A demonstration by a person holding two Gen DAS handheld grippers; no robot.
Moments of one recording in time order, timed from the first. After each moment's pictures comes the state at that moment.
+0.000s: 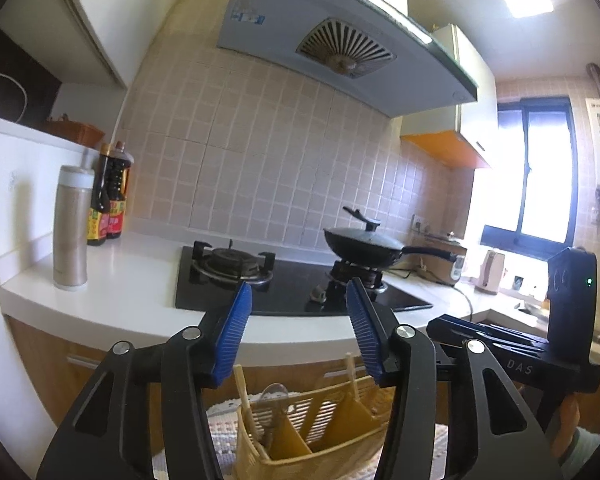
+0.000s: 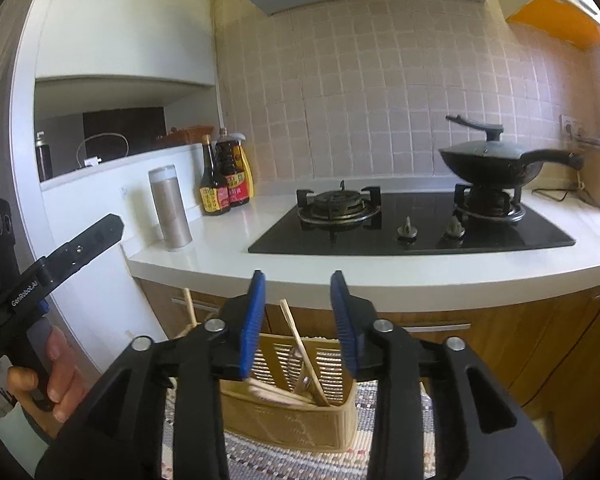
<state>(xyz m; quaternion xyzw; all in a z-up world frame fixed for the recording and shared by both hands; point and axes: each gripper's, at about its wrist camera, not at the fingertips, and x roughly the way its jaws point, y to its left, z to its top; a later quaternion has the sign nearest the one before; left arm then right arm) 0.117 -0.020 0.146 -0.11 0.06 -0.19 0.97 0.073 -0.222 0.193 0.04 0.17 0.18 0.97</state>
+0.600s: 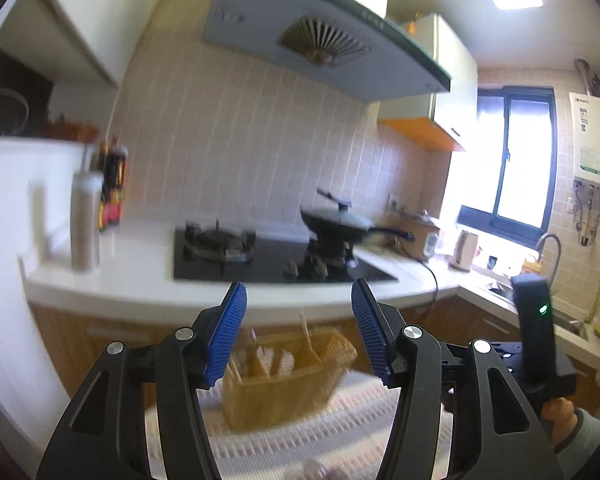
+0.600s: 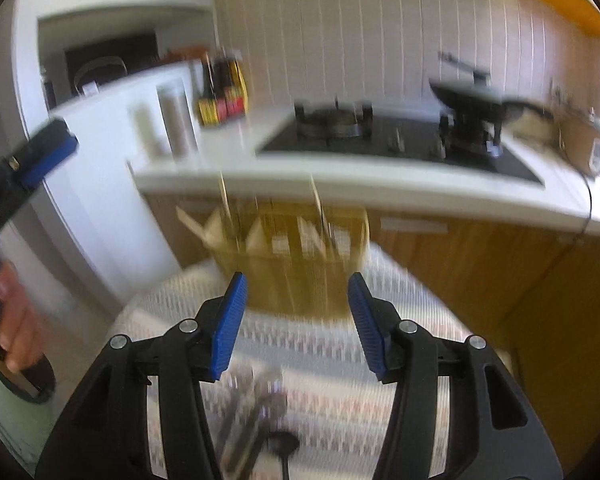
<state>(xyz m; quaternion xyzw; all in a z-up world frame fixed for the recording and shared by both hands) 0.025 -0.011 0.180 -0.09 0.13 -0.22 0.96 -0.006 -0.200 0.179 -0.01 0.35 0.14 0.92</state>
